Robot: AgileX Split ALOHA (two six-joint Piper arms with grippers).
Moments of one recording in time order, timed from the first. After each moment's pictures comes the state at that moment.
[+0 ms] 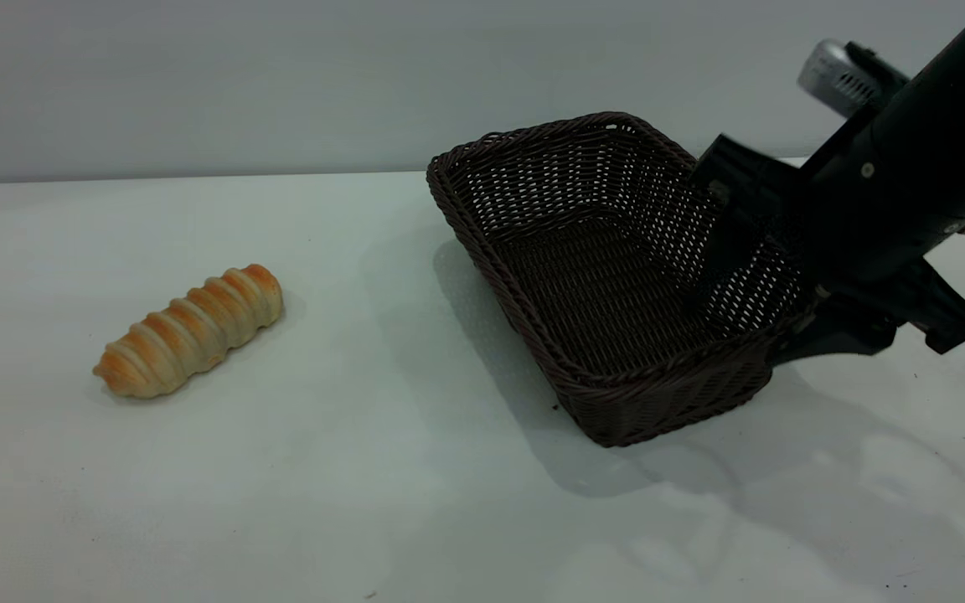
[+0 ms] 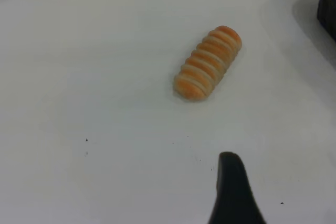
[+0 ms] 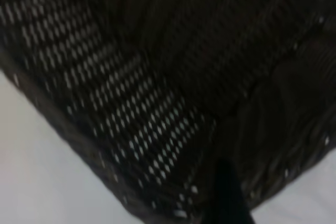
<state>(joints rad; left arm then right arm) -0.02 0.56 -0.65 -0.06 0.75 0.03 0.37 1.81 -0.82 0.84 0.19 0.15</state>
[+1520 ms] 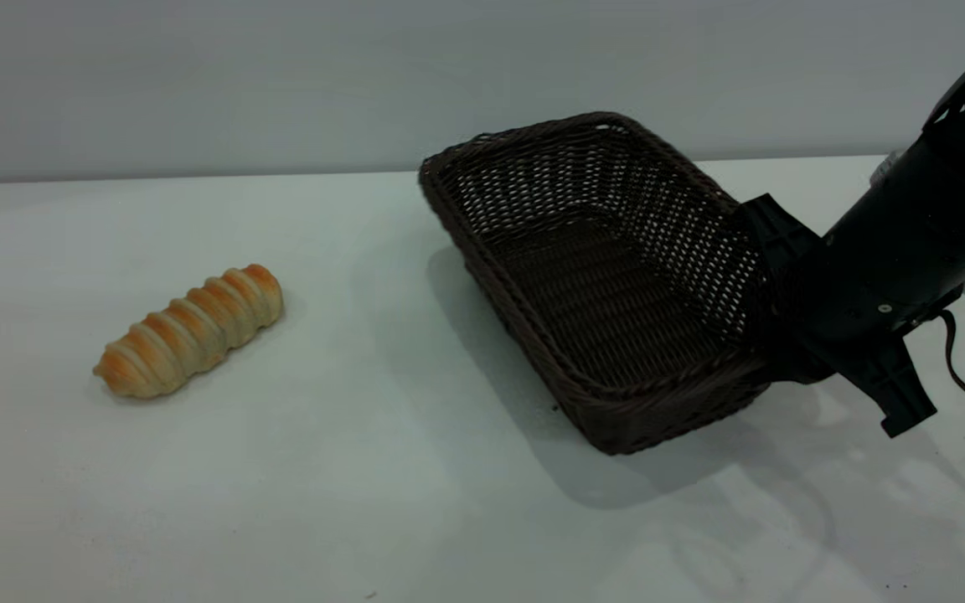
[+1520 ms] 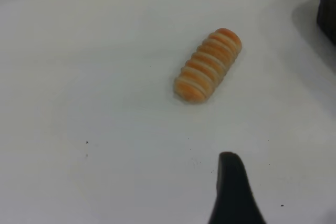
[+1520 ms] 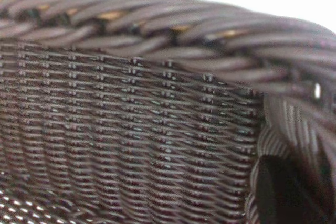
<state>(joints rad) -0.02 0.56 -0.65 -0.06 0.74 0.03 0.37 2.01 -0.83 1.20 -0.04 0.23</state>
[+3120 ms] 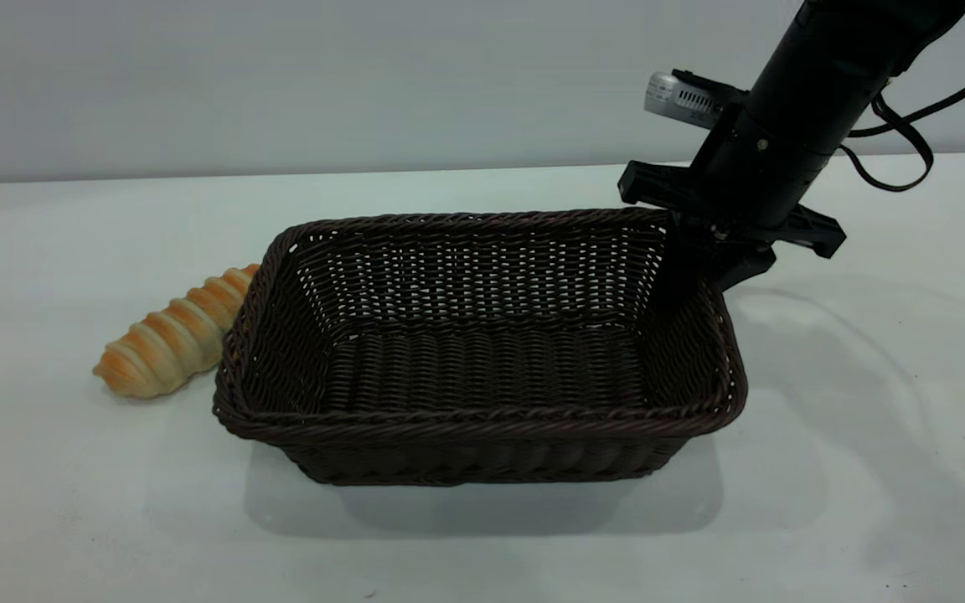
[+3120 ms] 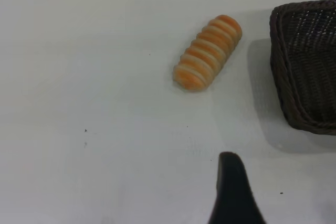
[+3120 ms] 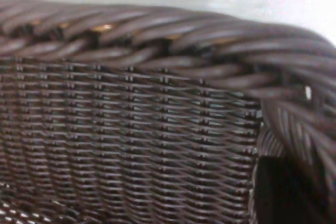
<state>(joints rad) -0.02 0.56 -0.65 -0.06 0.77 0.03 0.26 2.28 -1.51 0.53 0.72 -0.11</state>
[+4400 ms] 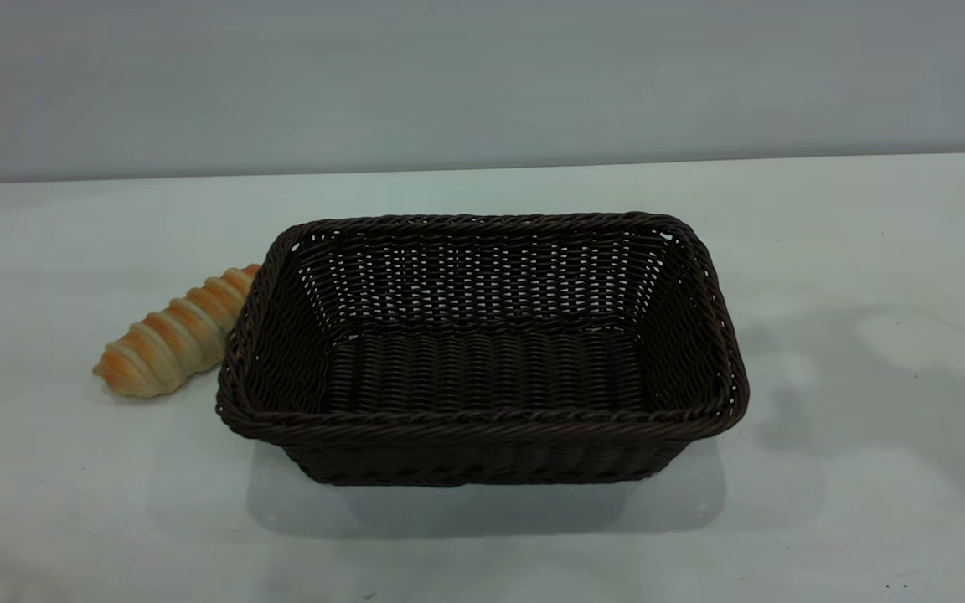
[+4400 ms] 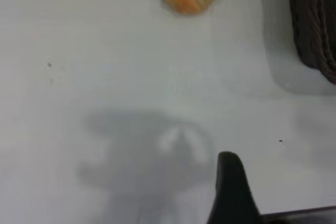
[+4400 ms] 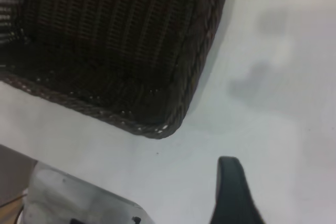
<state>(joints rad) -0.02 1.02 -0.72 -0.11 0.75 0.05 0.14 1.67 -1.52 0.30 1.22 -0.24</state>
